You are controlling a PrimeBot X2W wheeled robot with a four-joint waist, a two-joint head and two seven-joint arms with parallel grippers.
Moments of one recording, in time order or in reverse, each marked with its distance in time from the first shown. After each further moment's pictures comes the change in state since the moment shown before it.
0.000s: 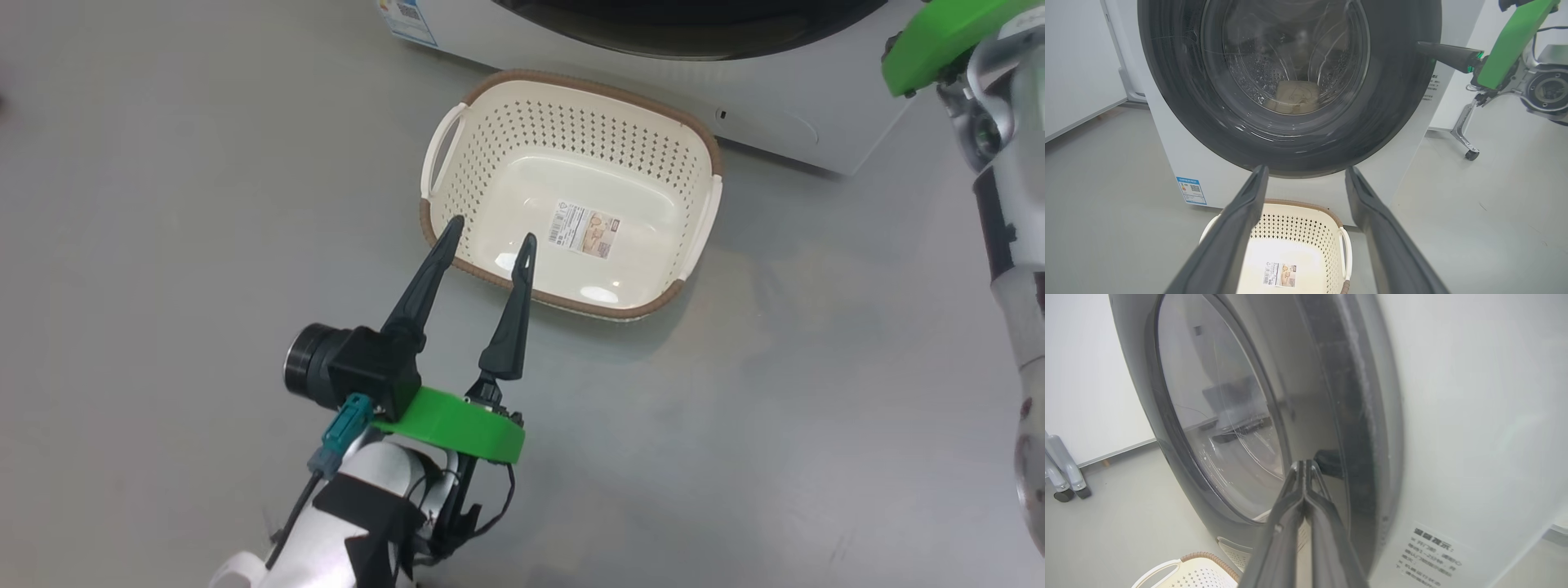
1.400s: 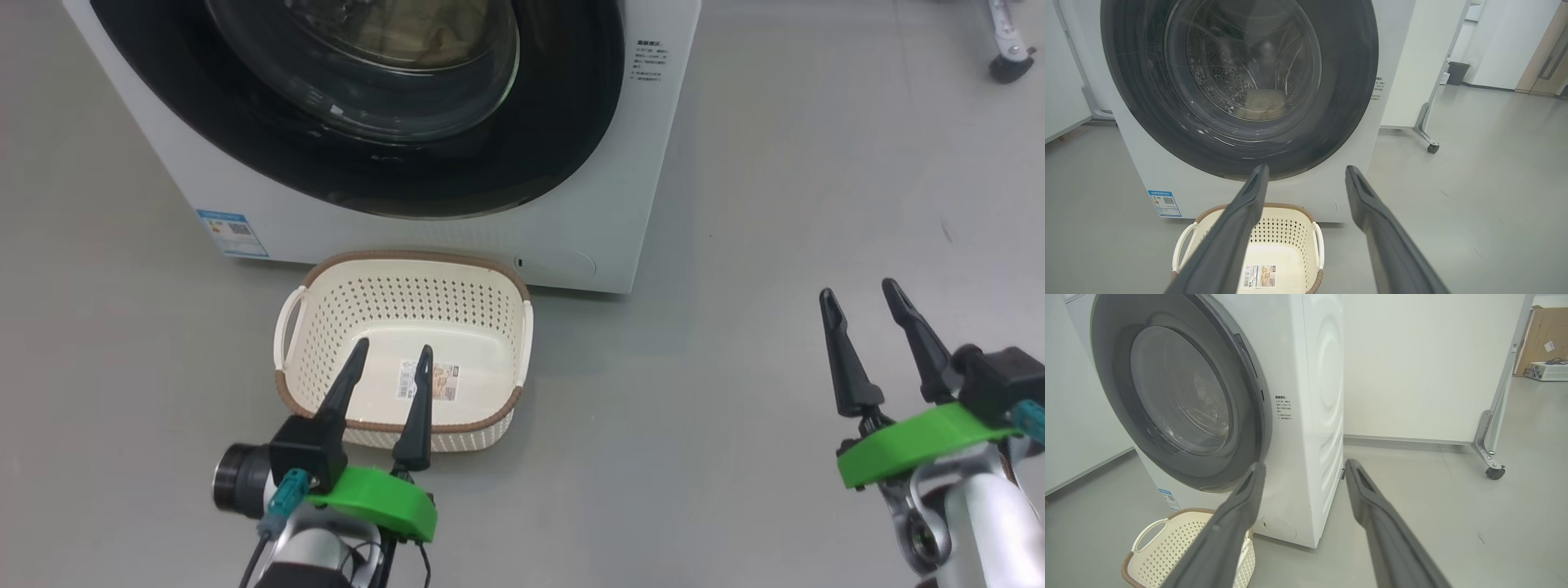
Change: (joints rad) left arm 0.200 0.015 0.193 0.157 0.089 -0.083 -0.003; right arm 0.937 0.111 -0.178 -0.632 0.109 -0.001 -0.002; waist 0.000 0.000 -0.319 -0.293
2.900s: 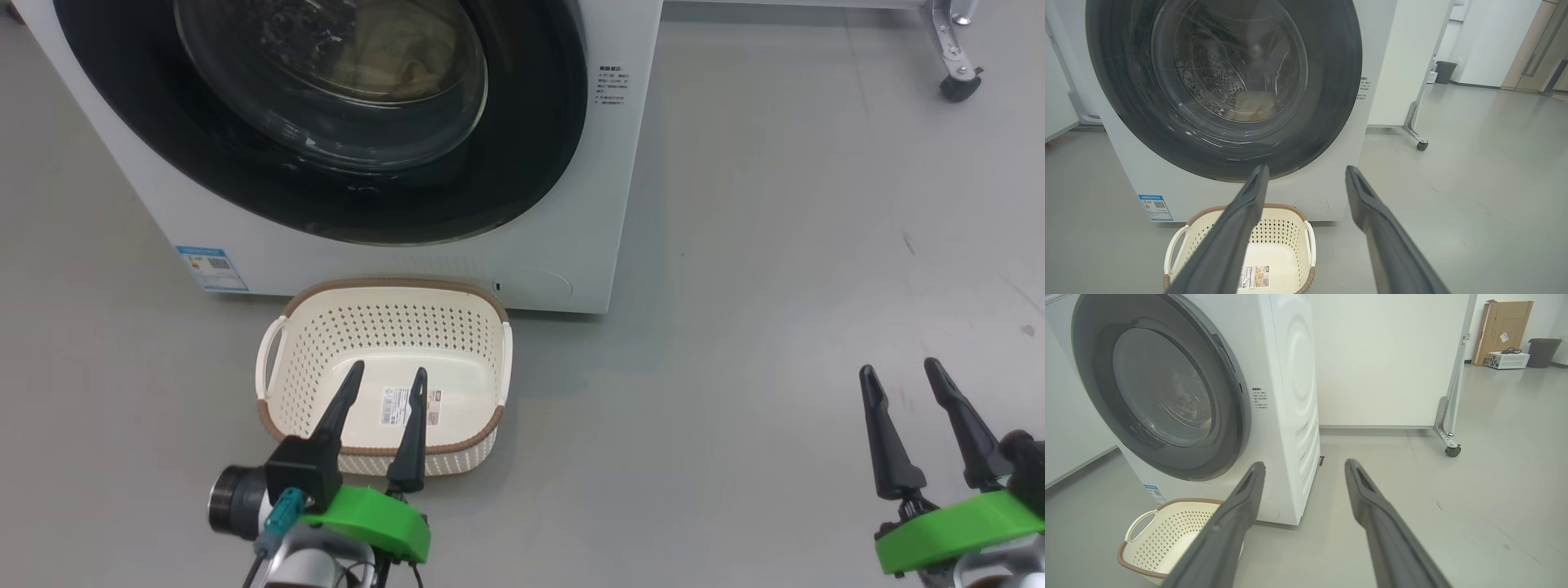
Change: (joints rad) left arm 0.044 0.005 0.014 0.006 0.009 -0.008 0.000; right arm 0.293 0.018 -0.085 -0.291 0.034 0.000 0.102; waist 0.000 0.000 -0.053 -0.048
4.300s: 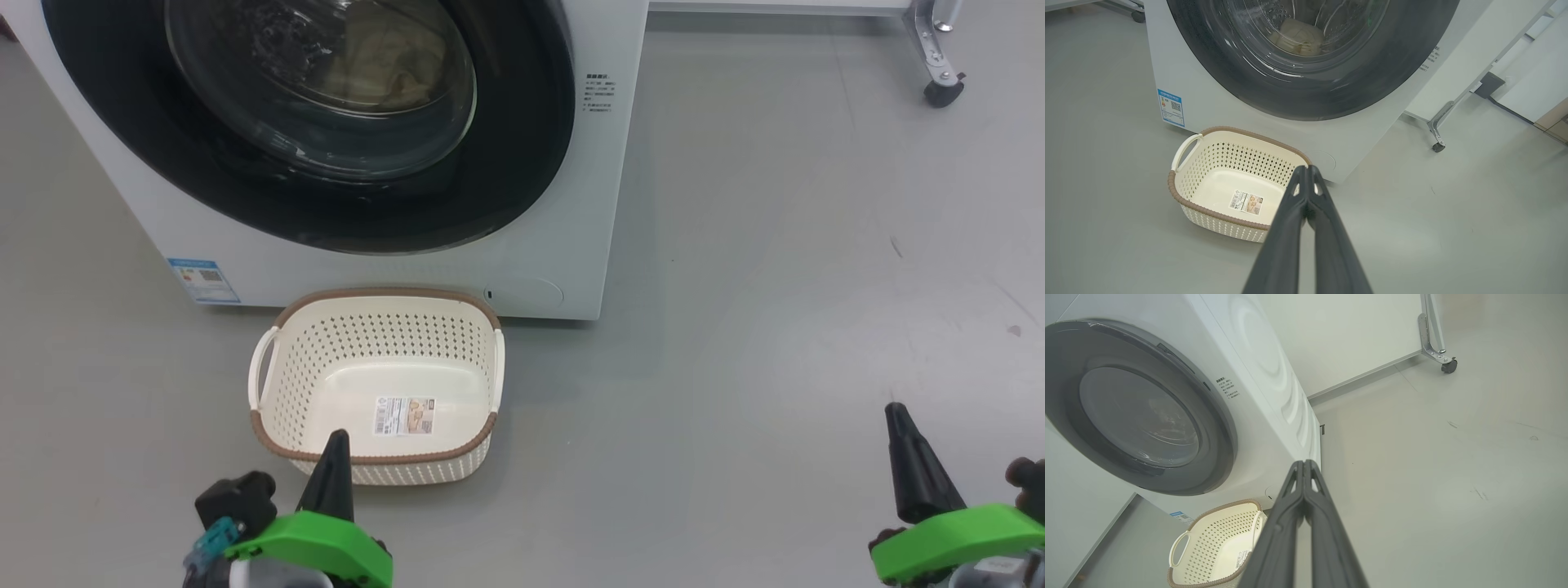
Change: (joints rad) left arm 0.083 -0.003 0.073 0.056 -0.294 -0.011 0.071; right arm 0.003 0.016 0.017 0.136 0.316 0.000 0.052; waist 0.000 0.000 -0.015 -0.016
